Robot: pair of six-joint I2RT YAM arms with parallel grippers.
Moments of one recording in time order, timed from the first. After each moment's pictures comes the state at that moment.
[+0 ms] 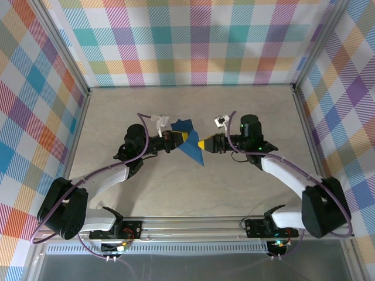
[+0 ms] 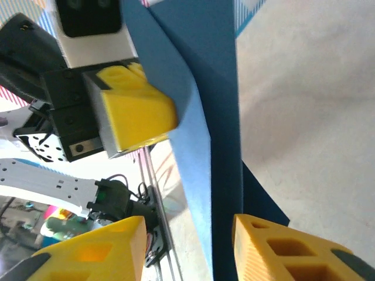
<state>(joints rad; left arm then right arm) -0.50 1.30 0.66 0.56 0.68 -0.69 0.43 1.26 0.76 0.14 -0.94 0.48</state>
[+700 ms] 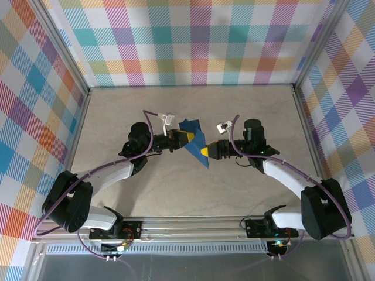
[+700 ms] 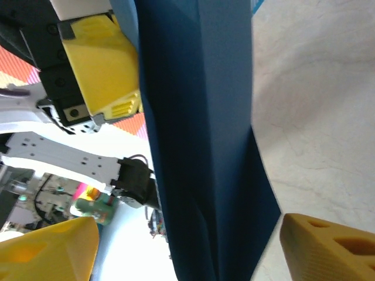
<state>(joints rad) -0.53 1.37 0.70 0.66 0.78 -0.74 0.40 1.28 0.68 0.21 -1.10 0.53</state>
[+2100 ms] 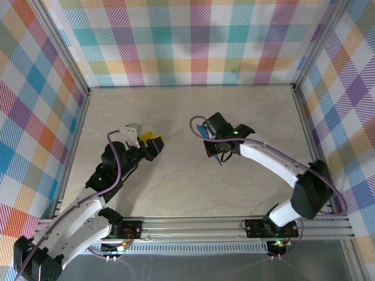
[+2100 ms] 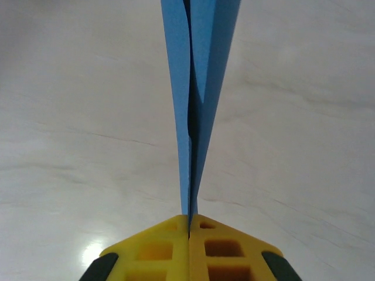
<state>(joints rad) -0.51 0.73 0.55 0.06 0.03 -0.42 0.76 1.55 1.26 -0.84 0.22 0.25</state>
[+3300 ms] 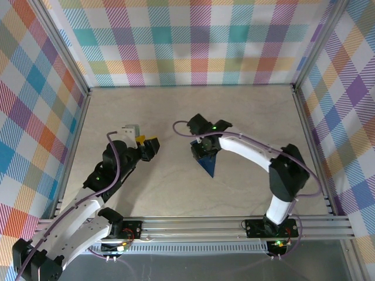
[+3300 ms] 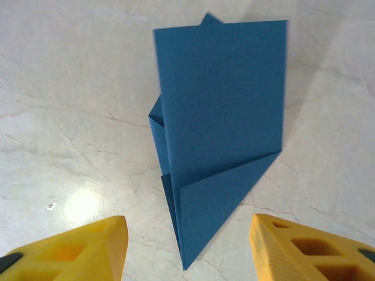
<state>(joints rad) -0.50 0.78 0.60 -0.10 -0.03 -0.42 0.76 1.71 1.37 -0.89 0.10 0.24</state>
